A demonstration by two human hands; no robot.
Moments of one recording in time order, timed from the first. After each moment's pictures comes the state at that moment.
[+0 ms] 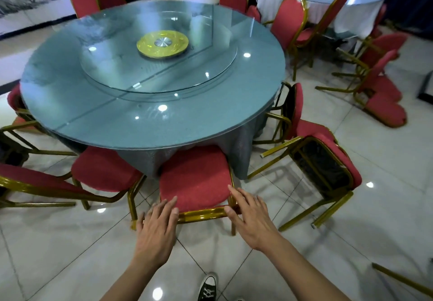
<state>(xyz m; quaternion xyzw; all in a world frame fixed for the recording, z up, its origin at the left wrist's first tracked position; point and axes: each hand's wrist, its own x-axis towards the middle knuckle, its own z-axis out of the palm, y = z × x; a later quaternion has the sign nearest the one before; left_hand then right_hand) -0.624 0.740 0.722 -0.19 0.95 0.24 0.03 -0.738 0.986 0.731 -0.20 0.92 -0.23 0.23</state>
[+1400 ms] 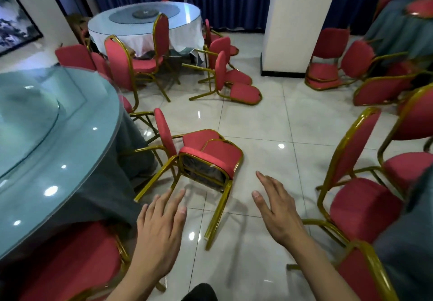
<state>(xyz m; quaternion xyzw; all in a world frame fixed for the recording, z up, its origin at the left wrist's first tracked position) -0.800 1.197 0.832 0.13 0.96 0.23 0.08 -0.752 1.480 0.798 0.15 0.93 -0.35 -0.02</state>
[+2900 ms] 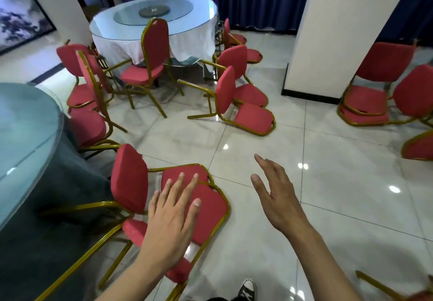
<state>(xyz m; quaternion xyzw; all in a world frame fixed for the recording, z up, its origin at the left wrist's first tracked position) -1.243 1.654 0.845 0.09 0.97 0.21 0.04 -1.260 1.913 0.818 0.06 0.90 -0.42 -0.02</state>
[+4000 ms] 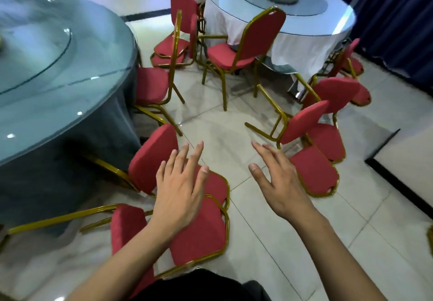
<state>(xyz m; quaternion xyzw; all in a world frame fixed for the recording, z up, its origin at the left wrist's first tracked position) -1.522 1.650 0.825 -0.21 0.93 0.29 -0.09 -1.646 1.855 0.841 -0.28 0.92 -0.27 0.08</state>
